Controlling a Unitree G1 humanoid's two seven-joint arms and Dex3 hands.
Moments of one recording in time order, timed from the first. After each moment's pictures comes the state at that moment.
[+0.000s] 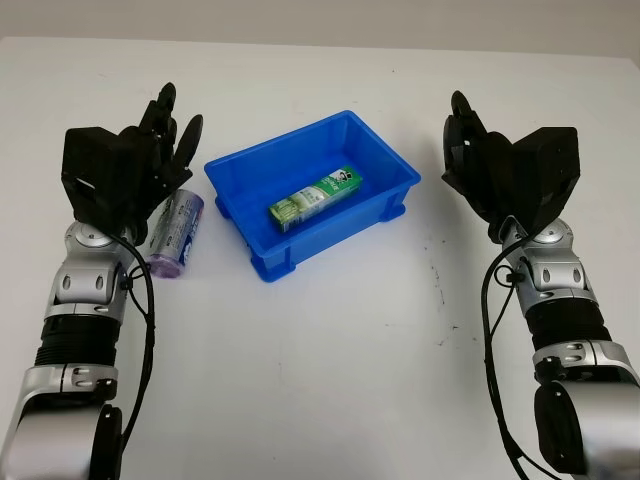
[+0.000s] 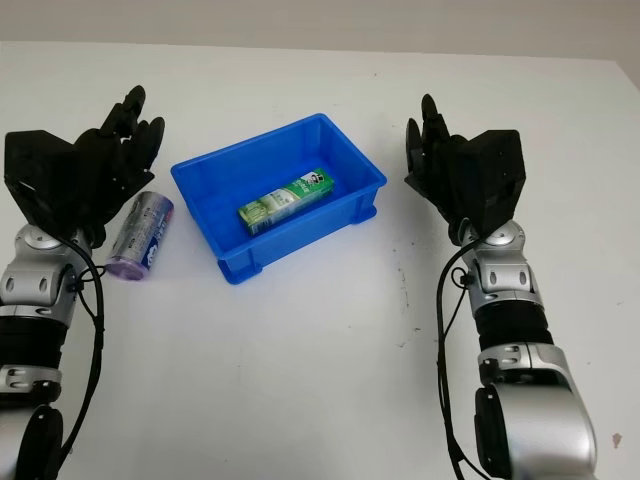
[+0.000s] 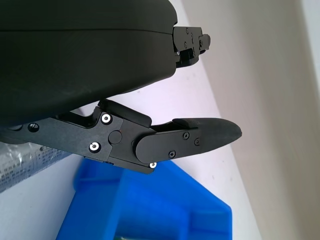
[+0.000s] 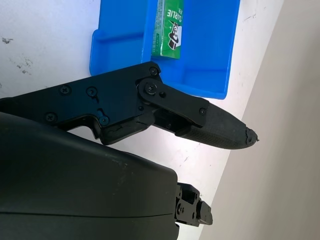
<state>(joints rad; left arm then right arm) -0.65 0.47 0.17 0.38 -0.04 0.11 -0.27 -0.75 -0.37 -0.11 0.67 0.08 0.03 0.24</state>
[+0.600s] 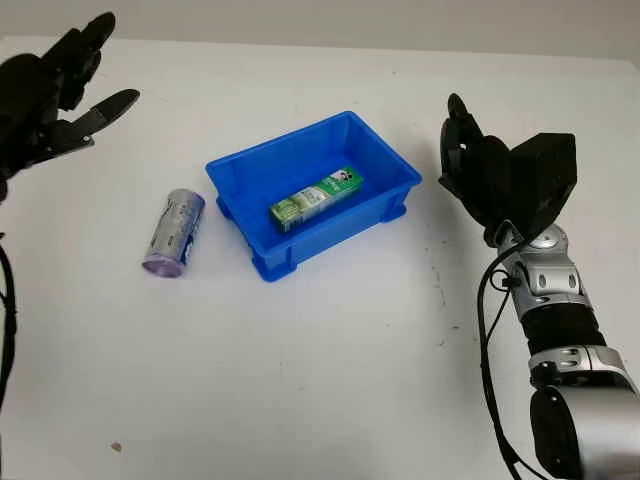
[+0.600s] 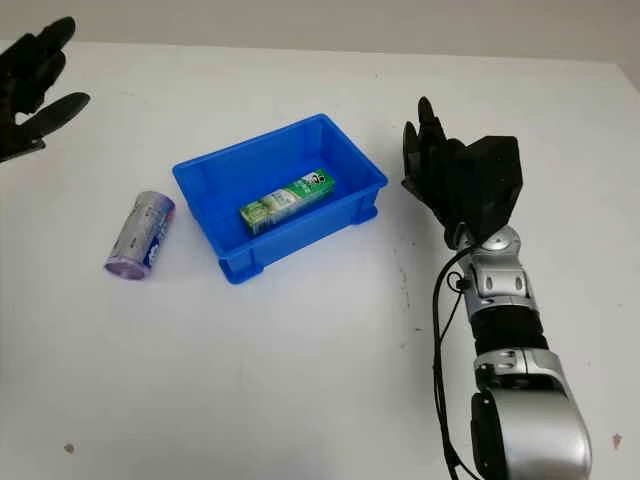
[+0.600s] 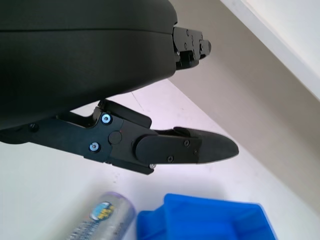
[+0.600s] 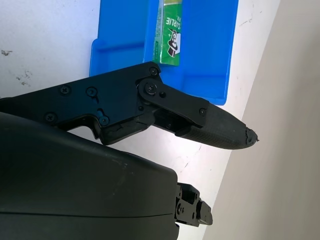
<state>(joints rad) -0.63 0.90 0.19 0.25 0.06 0.03 -0.56 -0.73 -0.36 -0.12 0.67 0.09 0.03 0.24</state>
